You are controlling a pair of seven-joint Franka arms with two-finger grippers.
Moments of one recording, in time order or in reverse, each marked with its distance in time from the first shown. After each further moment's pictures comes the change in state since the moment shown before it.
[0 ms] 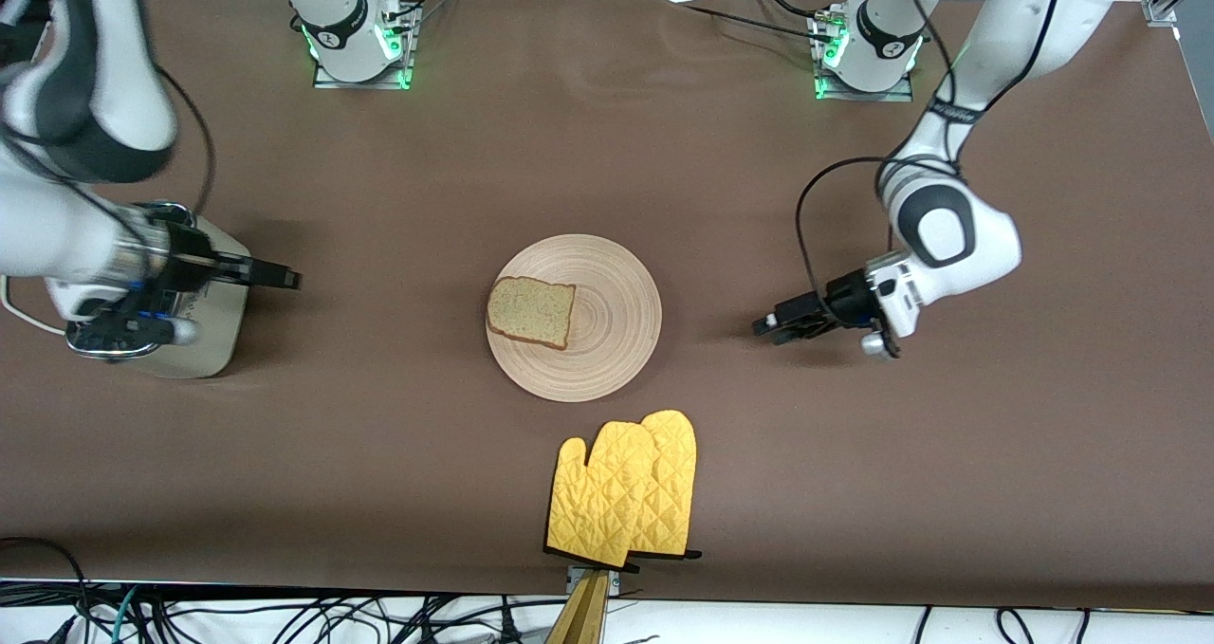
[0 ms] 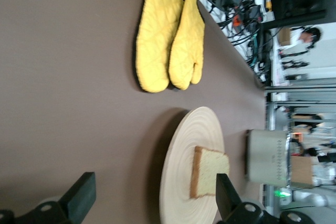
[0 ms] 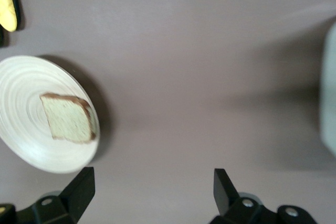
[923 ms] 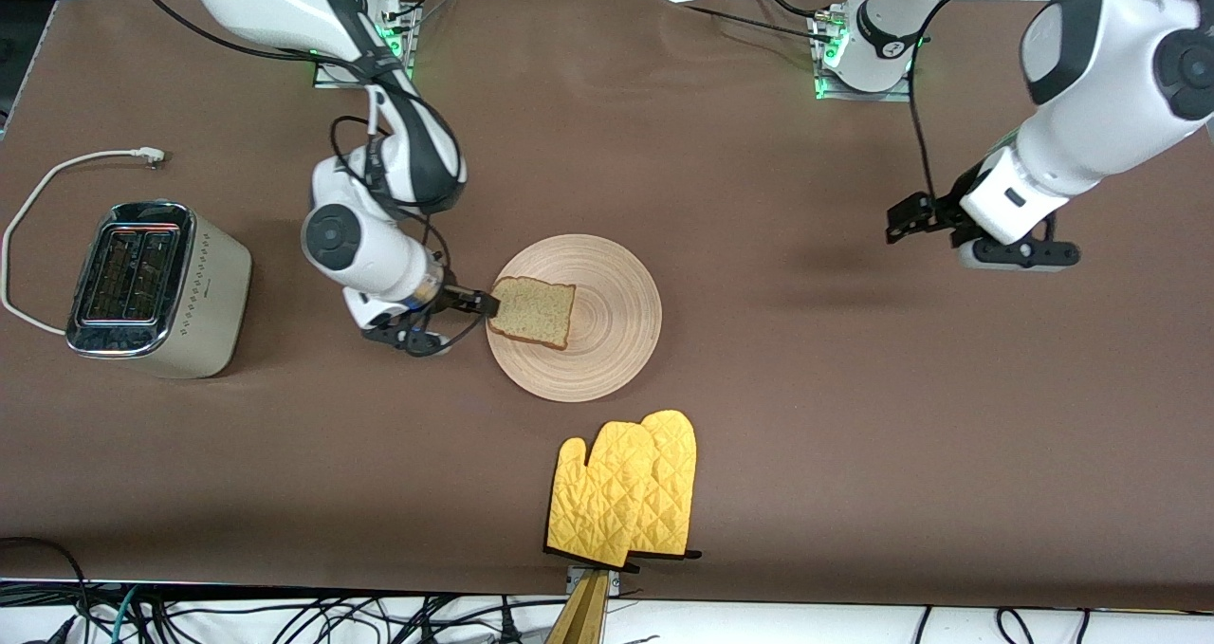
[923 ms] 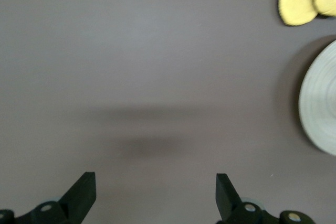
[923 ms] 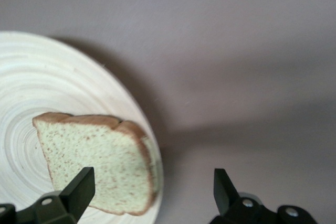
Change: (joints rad) left arm 0.048 -0.424 0.019 0.145 1.272 -0.543 -0.895; right arm 0.346 0.216 0.001 -0.180 -0.002 0.530 0.283
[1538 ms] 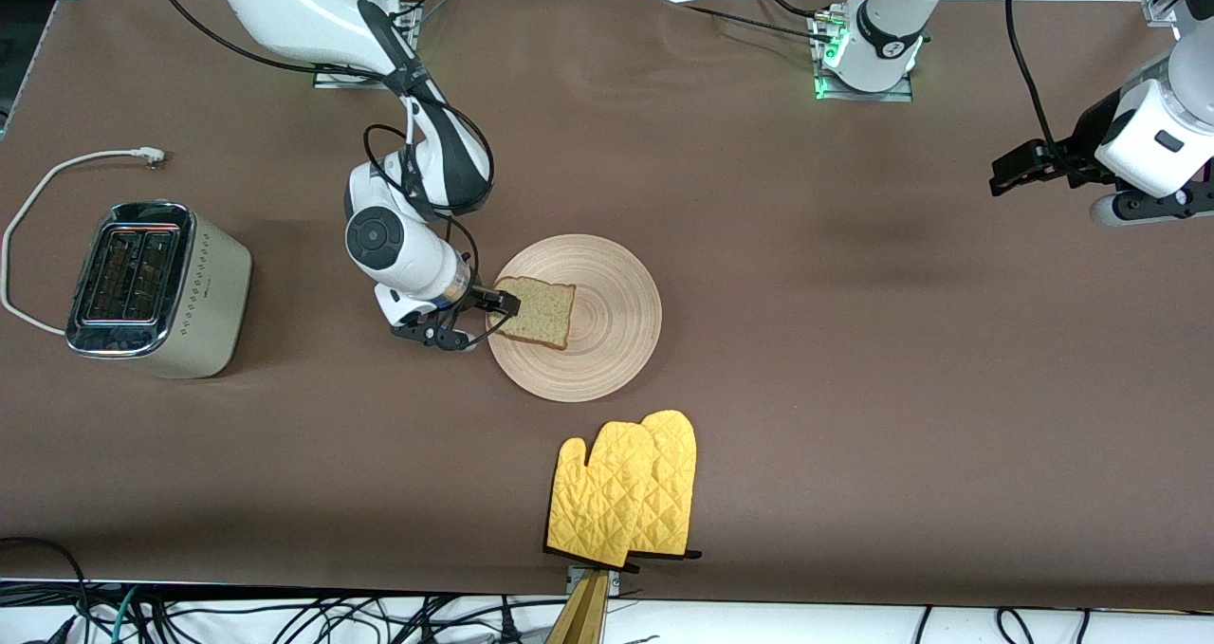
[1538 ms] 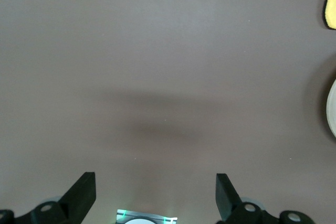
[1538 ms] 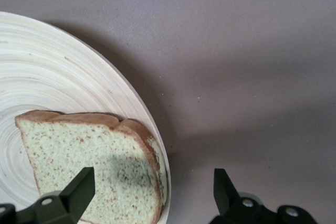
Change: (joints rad) left arm -0.098 0.005 0.165 0.250 0.103 -0.317 -0.072; right arm 0.028 0.034 -0.010 -0.002 -0.008 0.031 0.015
